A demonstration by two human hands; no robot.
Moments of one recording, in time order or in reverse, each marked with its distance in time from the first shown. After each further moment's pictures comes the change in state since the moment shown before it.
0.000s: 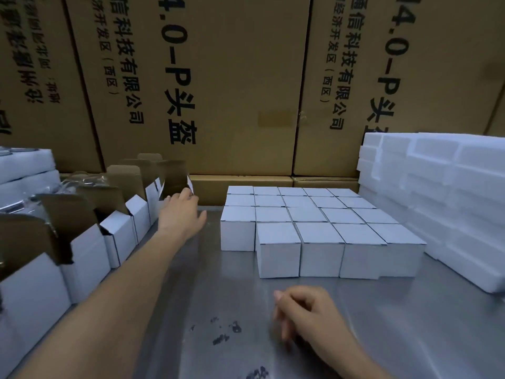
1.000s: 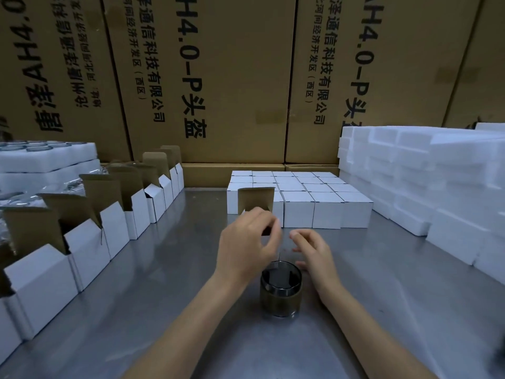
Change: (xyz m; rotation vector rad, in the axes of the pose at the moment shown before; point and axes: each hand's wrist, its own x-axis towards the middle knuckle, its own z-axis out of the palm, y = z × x) left_hand -0.236 0.137 -0.135 -0.619 0.447 0.309; right_hand -0.074 -0.017 -0.004 0.267 0.412 0.100
